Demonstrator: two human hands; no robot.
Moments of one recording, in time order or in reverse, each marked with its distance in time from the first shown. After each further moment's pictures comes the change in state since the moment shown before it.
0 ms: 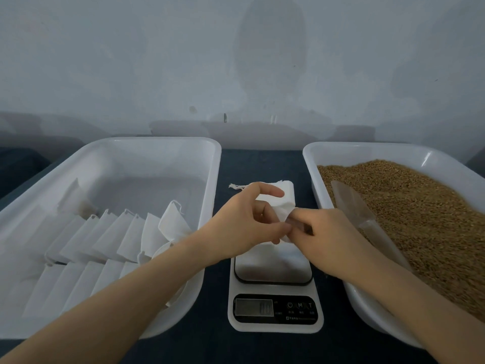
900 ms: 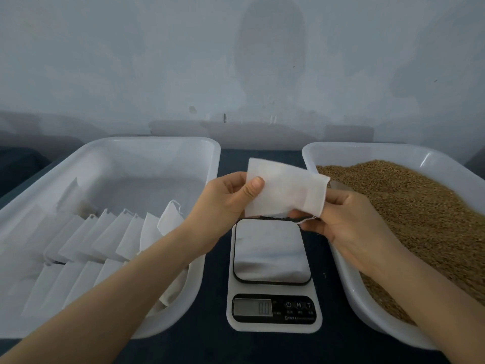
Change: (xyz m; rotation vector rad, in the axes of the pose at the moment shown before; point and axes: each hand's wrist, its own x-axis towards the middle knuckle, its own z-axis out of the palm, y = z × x) left_hand 0.004 0.004 -0.013 -0.317 0.231 0.027; right_hand 0.005 0.001 -0.014 0.920 0.150 0.297
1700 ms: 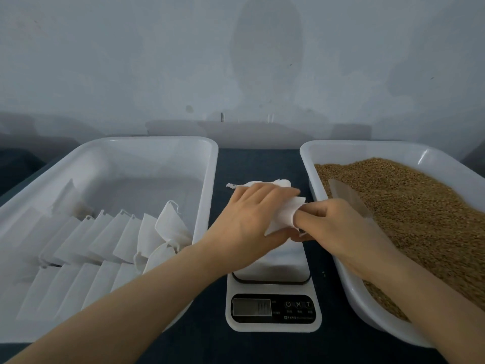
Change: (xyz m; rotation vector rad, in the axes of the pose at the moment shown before) left_hand -0.010 -0.013 0.023 0.997 -0.102 0.584; right_hand -0.008 -0.002 0.004 -0.497 -0.093 0.057
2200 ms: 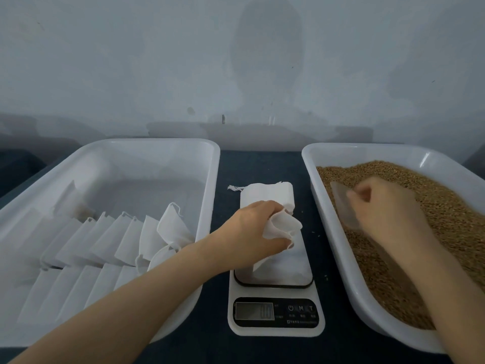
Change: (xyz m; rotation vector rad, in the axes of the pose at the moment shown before) left_hand 0.002 -0.011 0.004 -0.295 -0.325 -0.421; right_hand 0.017 0.026 -0.049 -0.686 0.490 0.071
